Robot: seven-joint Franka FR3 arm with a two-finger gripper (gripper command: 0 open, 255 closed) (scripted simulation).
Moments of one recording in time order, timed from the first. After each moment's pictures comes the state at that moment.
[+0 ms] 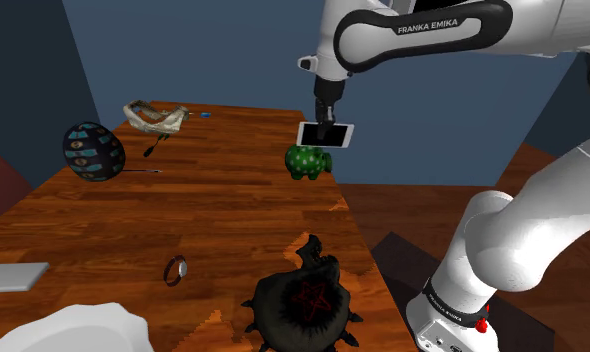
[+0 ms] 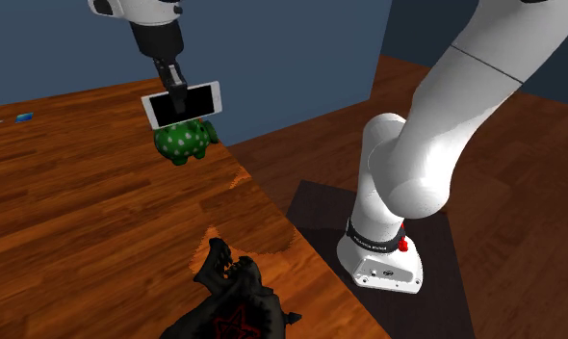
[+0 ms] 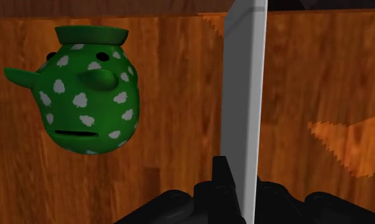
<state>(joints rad) 0.26 -0.38 -0.10 -2.18 -0.17 1.88 -0.72</state>
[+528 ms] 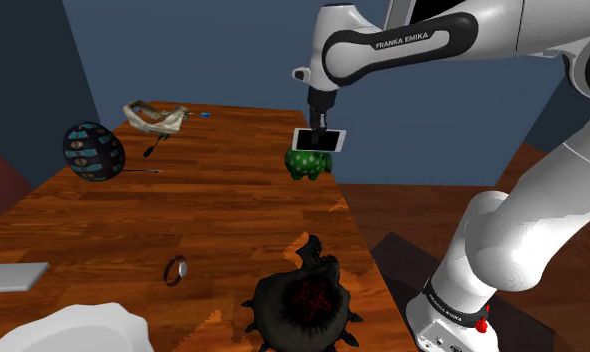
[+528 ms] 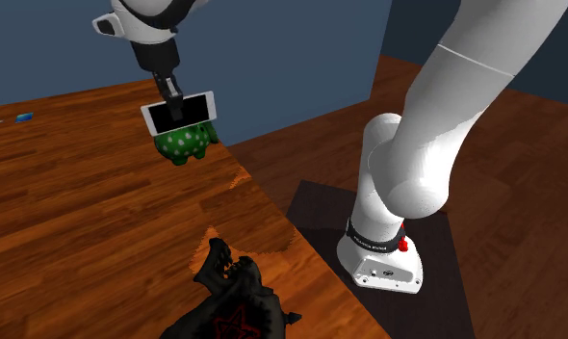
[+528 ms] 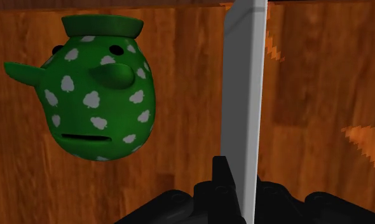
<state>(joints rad) 0.24 -0.29 -0.13 -2.17 -0.17 1.97 -0.76</state>
